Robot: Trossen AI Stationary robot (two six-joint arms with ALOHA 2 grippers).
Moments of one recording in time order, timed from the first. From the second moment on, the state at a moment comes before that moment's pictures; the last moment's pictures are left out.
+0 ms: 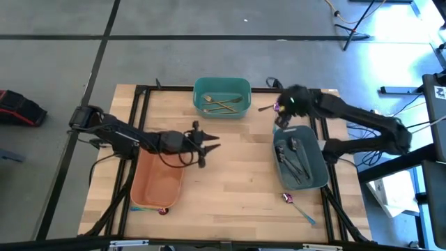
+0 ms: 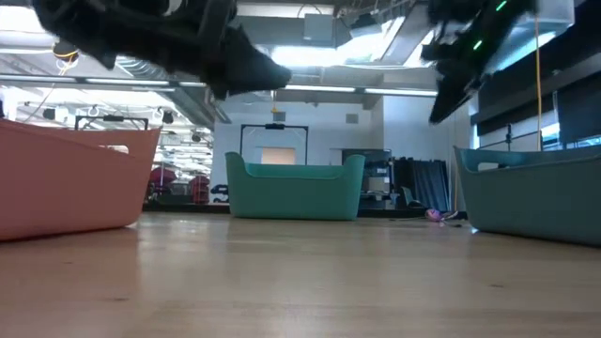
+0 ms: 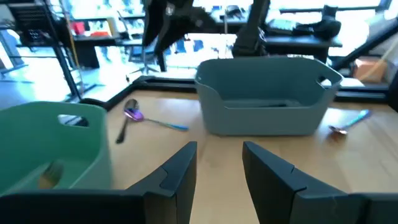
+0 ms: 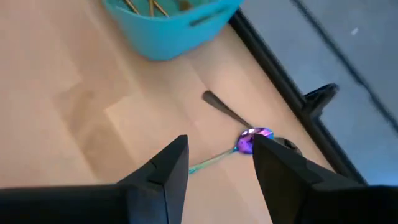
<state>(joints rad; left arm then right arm) -0.10 1.42 0.54 0.73 -0.36 -0.02 -0.47 1.11 0.97 -0.80 0.21 -0.04</state>
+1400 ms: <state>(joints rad) -0.02 1.38 0.37 0.78 -0.35 -0.02 -0.76 1.93 1.20 -0.73 0.19 -0.50</state>
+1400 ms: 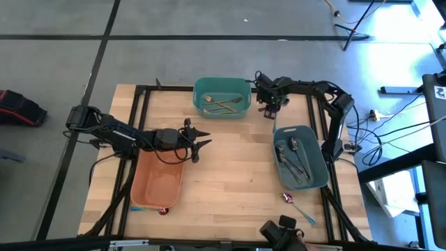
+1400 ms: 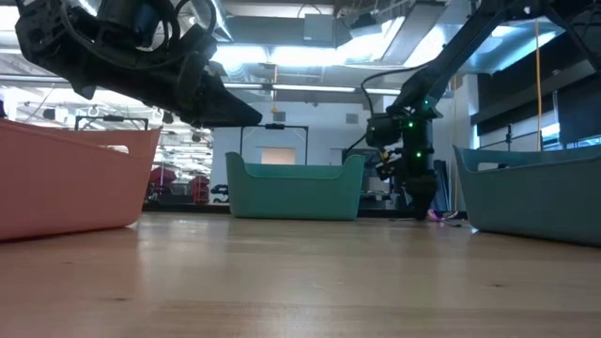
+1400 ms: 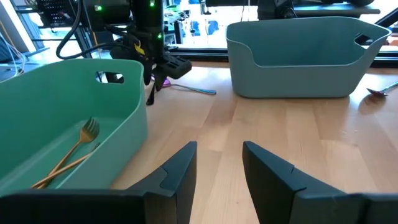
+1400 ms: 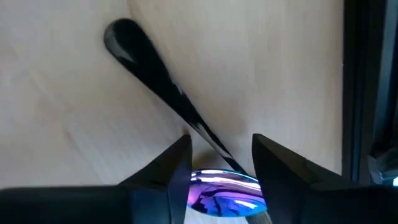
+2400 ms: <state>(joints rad) -0.02 1.38 0.37 0.78 -0.35 -0.02 -0.75 1.82 1.20 -0.62 0.11 -0.69</state>
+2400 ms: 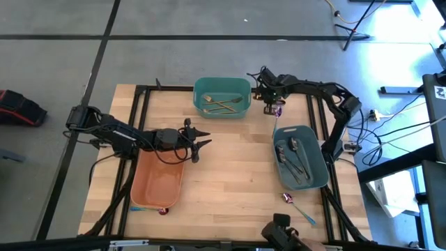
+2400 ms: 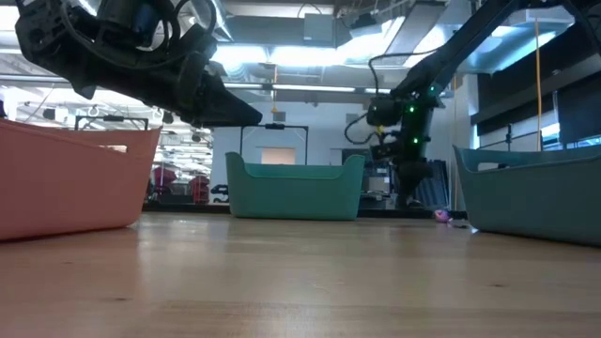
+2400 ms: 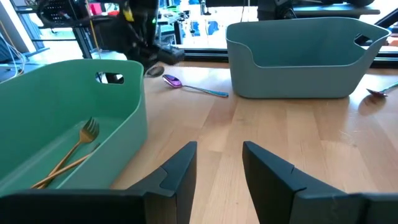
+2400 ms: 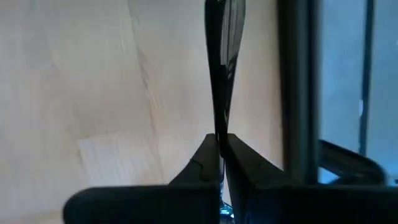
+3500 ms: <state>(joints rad) -0.04 1.38 0.37 0.78 -0.35 -0.02 -0.27 1.10 1.18 -1.20 0.03 0.17</state>
